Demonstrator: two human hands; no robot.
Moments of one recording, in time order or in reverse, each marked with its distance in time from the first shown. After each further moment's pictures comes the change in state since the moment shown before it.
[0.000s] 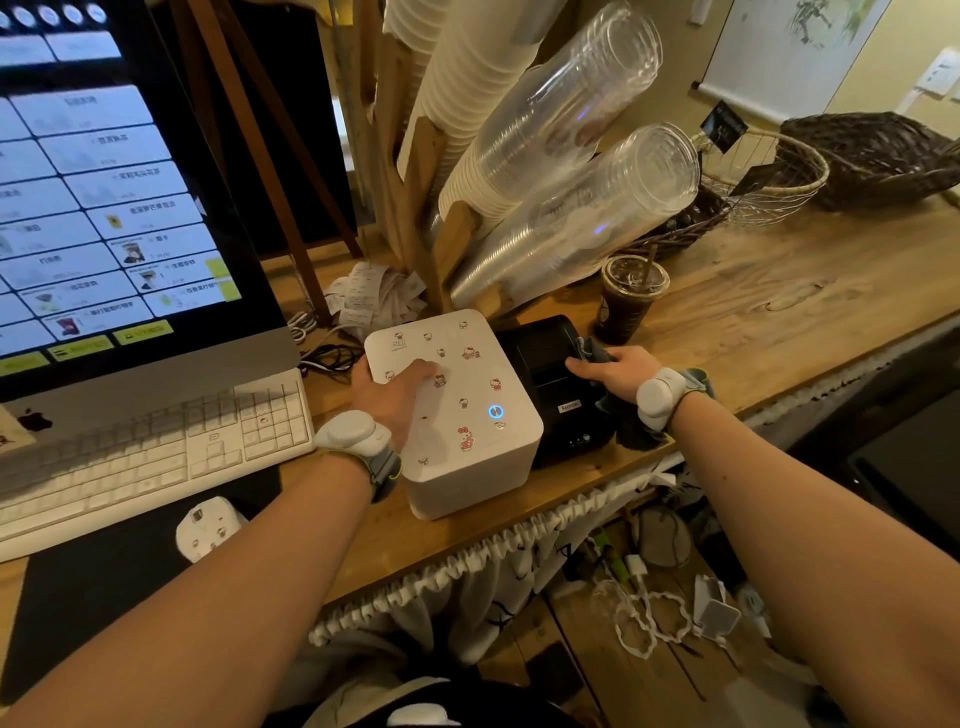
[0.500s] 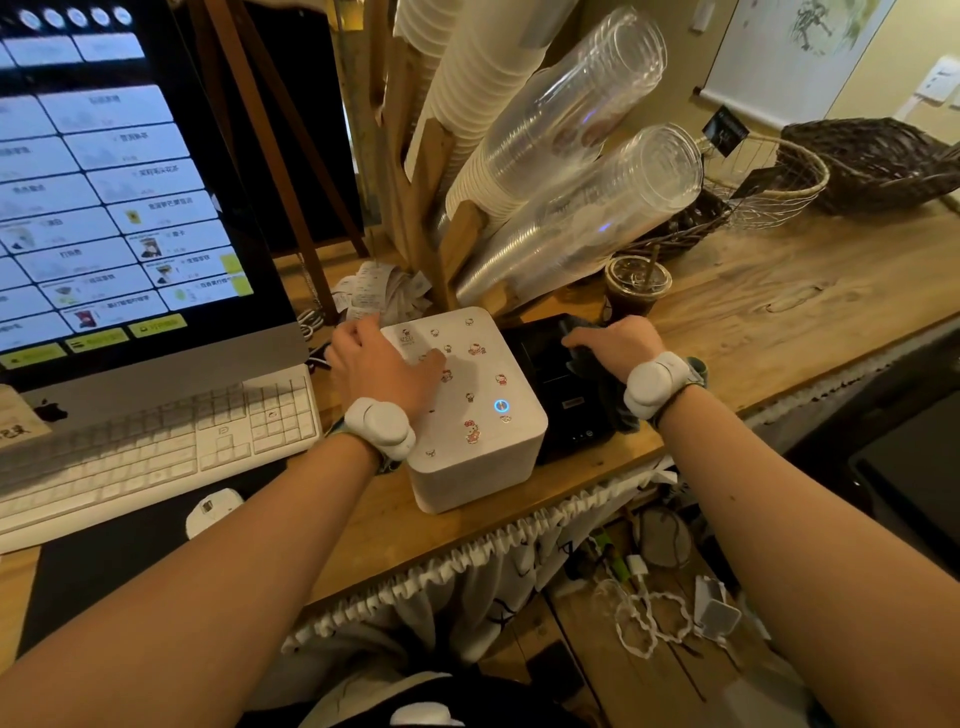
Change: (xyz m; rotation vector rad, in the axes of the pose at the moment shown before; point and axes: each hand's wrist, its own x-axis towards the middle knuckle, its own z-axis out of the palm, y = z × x) left_hand -0.012 0.022 0.000 0.842 0.292 0.403; right_hand -0.033 -0.048 0.007 0.153 0.142 0.037
